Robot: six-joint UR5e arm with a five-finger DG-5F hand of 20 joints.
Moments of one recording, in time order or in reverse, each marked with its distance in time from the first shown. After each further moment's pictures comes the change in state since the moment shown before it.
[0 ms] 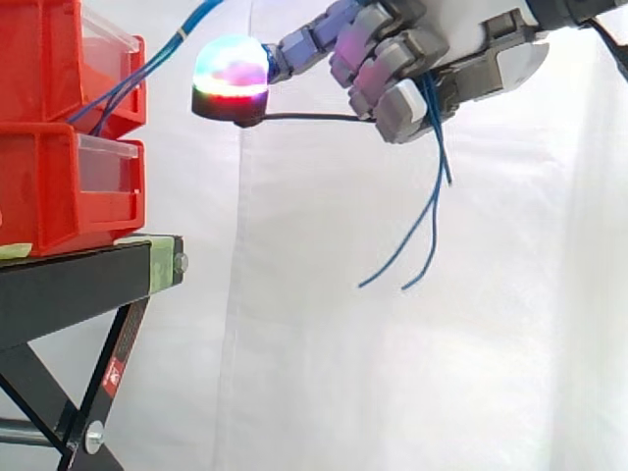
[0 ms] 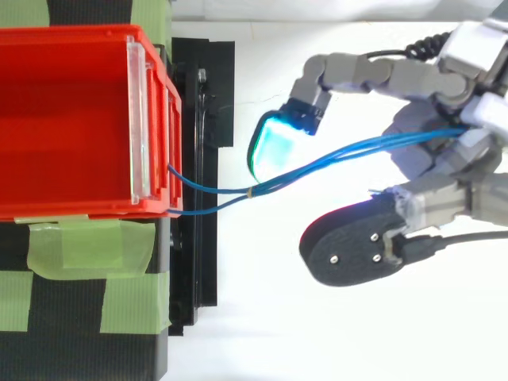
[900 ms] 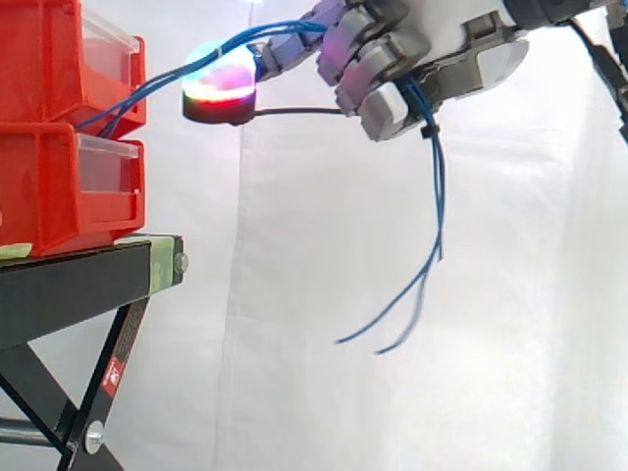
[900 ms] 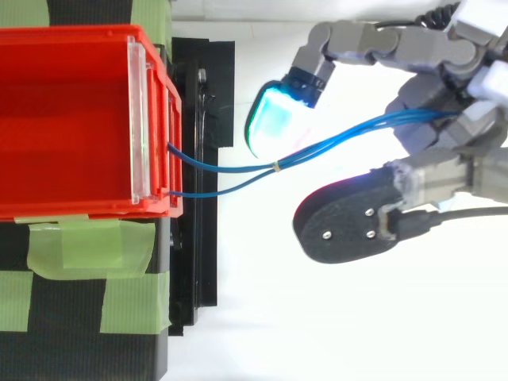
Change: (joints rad) arm -0.016 -0.021 0.023 0.035 0.002 -0.073
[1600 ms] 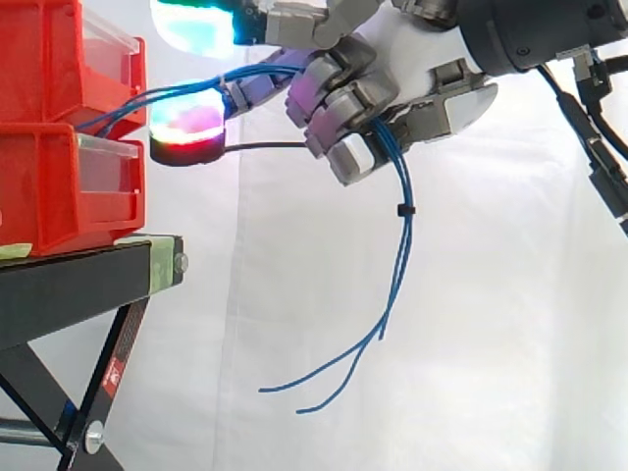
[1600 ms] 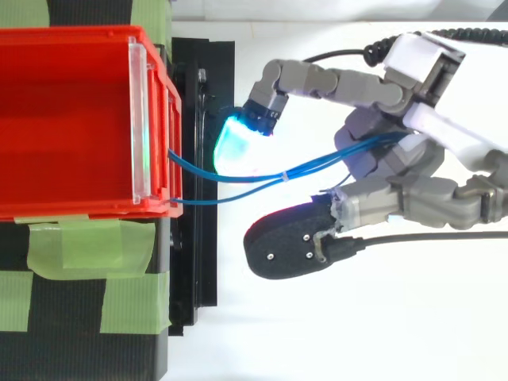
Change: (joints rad) arm 0.004 -0.053 0.000 0.071 -0.002 -0.038
